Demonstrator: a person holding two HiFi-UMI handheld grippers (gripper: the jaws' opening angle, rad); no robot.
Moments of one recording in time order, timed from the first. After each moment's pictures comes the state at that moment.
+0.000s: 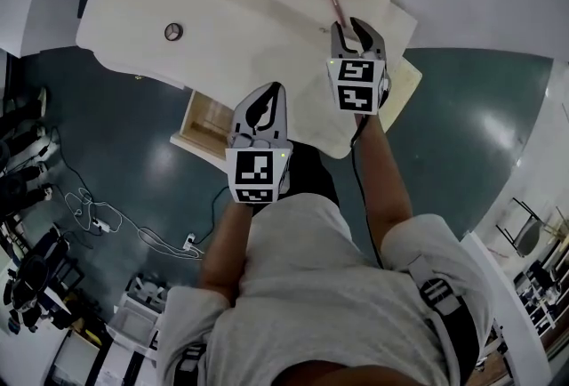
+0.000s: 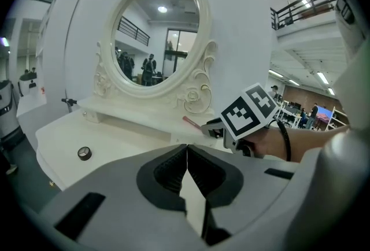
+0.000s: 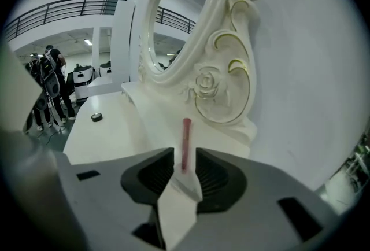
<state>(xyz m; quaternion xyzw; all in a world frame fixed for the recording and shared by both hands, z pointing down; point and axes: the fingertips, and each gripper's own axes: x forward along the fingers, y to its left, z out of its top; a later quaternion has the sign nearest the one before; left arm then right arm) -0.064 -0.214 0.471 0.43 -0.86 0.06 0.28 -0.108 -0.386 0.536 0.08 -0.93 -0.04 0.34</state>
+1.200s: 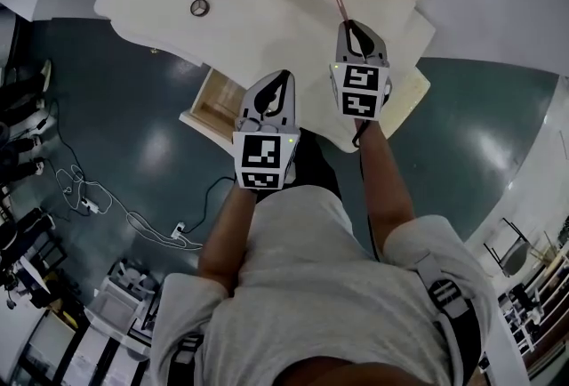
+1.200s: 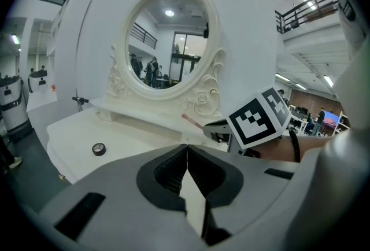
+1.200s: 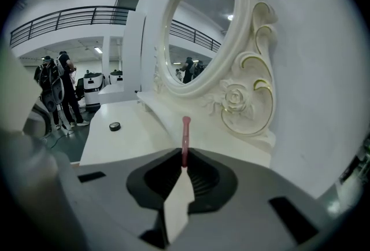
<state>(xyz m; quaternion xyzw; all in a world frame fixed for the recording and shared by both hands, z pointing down) -0.070 -0.174 0.465 0.40 -0.87 0.04 0.27 -0.115 -0.321 0.517 0.05 -0.95 -0.04 0.30</state>
